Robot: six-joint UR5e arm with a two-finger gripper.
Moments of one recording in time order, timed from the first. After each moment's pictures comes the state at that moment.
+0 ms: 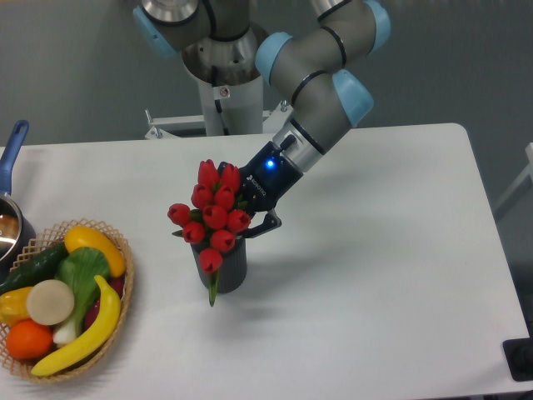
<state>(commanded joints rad) 2.65 -1.75 -1.97 -0.99 0.48 1.46</state>
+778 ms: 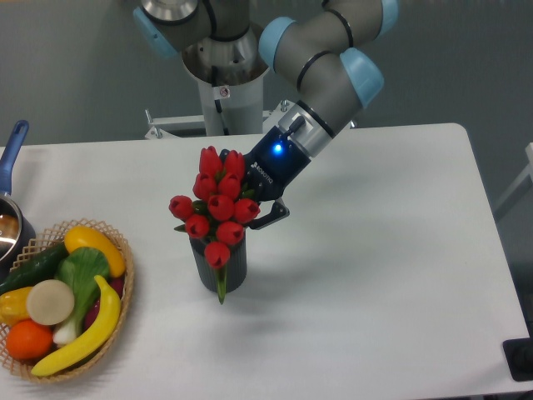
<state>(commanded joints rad) 2.66 -1.69 -1.88 -0.99 0.42 1.27</state>
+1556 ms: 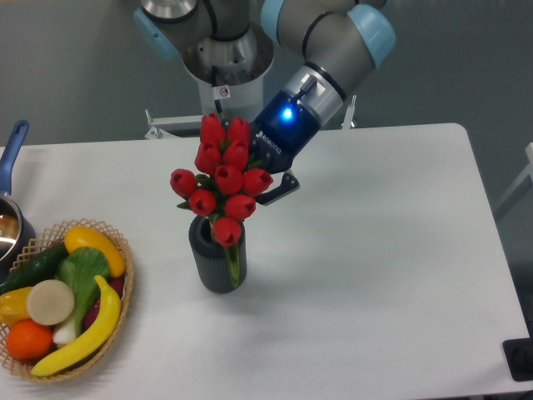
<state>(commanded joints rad) 2.67 -1.61 -1.83 -0.99 0.40 1.09</state>
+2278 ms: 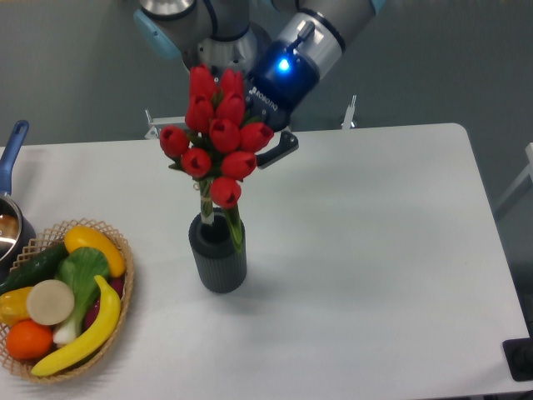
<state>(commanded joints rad) 2.72 -1.54 -1.79 -0.99 0.39 1.00</state>
